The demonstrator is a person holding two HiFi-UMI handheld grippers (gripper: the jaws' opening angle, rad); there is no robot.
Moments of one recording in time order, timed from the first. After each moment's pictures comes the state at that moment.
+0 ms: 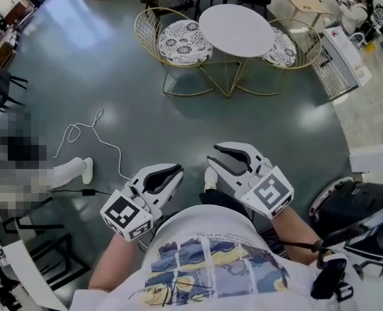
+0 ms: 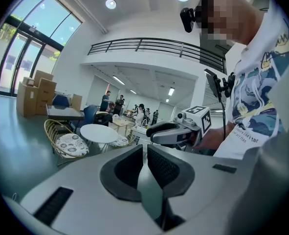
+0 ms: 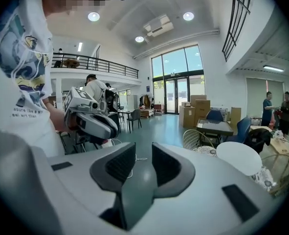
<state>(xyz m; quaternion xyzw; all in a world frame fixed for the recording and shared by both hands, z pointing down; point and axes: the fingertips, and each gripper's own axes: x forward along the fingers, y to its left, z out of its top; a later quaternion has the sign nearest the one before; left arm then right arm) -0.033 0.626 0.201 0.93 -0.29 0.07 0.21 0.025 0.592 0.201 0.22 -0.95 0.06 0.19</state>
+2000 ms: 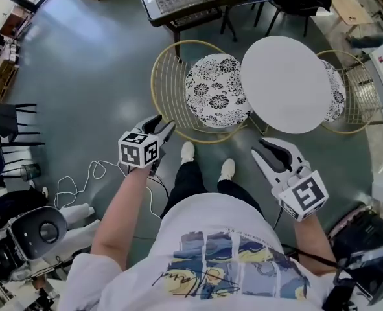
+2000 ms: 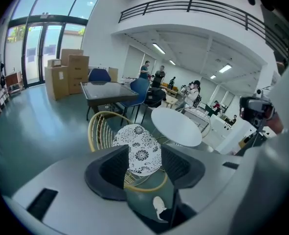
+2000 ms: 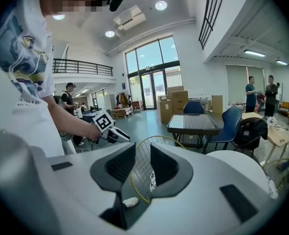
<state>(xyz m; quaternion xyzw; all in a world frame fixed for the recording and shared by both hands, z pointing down) -0.232 -0.043 0.482 0.81 -0.43 0.24 0.31 0.002 0.031 0.324 0.32 -0.92 0.11 0.18</state>
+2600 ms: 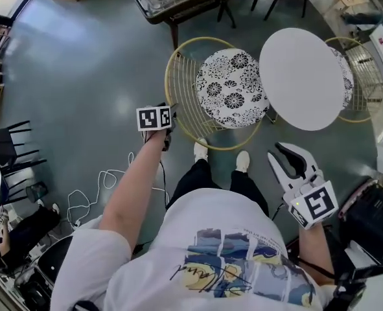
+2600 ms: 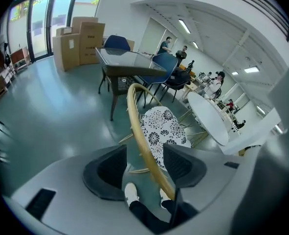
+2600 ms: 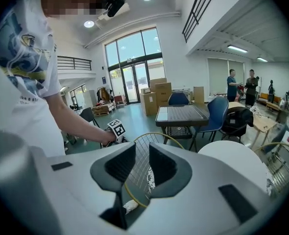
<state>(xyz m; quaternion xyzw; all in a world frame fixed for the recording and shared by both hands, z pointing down) -0.328 -0.186 0.642 0.73 -0.43 0.32 0.43 -0.070 -0.037 0.358 0.41 -0.87 0.16 0.21</state>
